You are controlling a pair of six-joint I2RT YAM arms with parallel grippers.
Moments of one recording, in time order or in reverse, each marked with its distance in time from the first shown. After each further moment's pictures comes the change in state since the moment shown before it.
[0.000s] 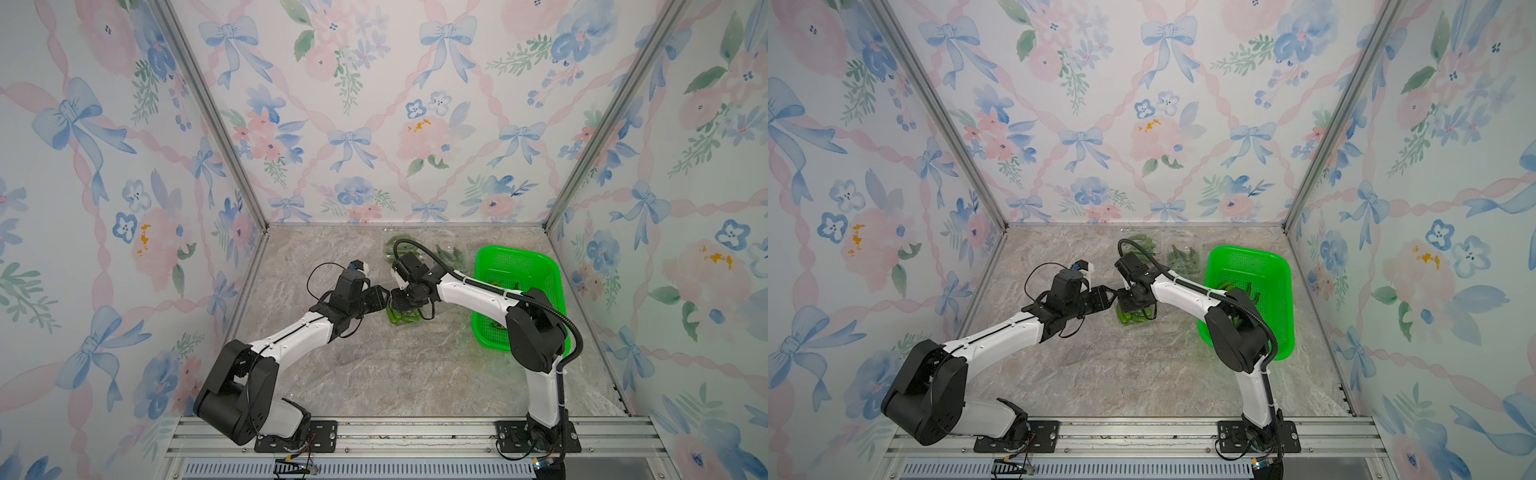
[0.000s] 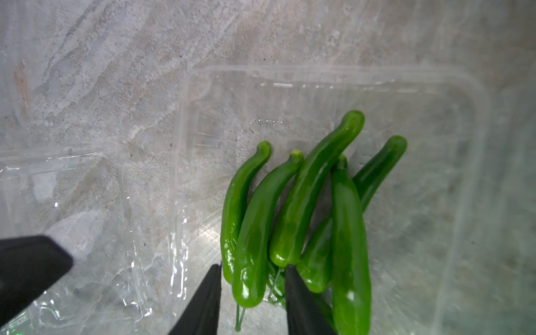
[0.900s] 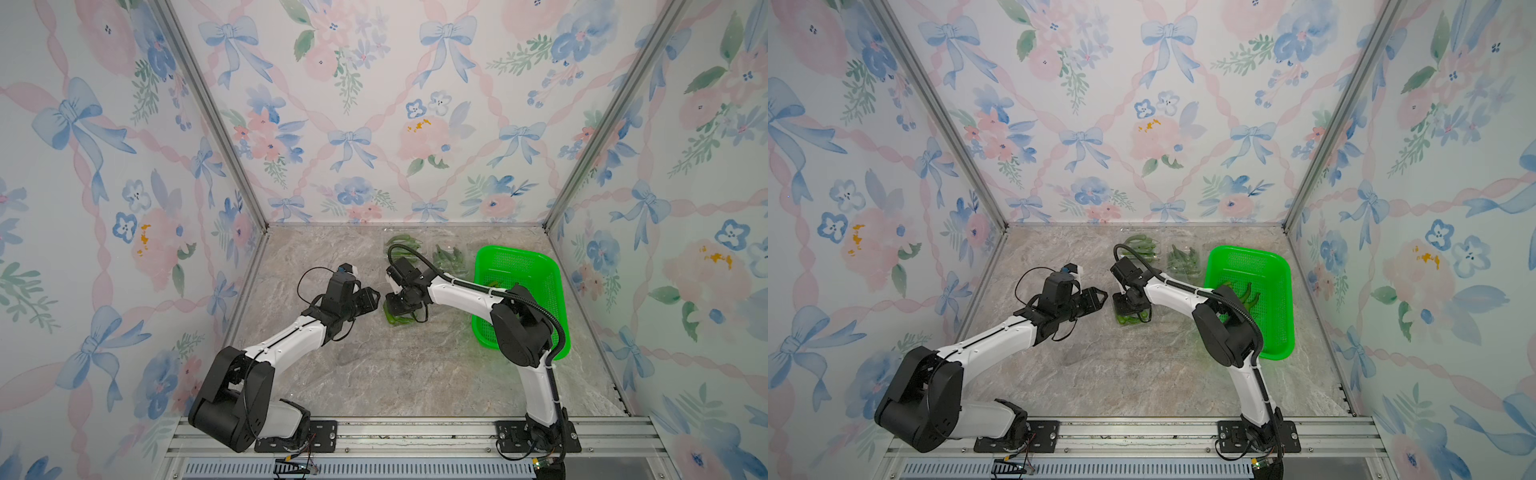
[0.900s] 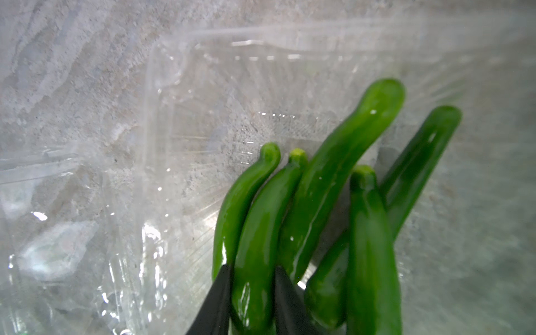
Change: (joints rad) left arm 0.058 -0.040 -0.053 -0.003 -0.002 -0.018; right arm 0.014 0.080 0.028 0.028 -0.026 0.025
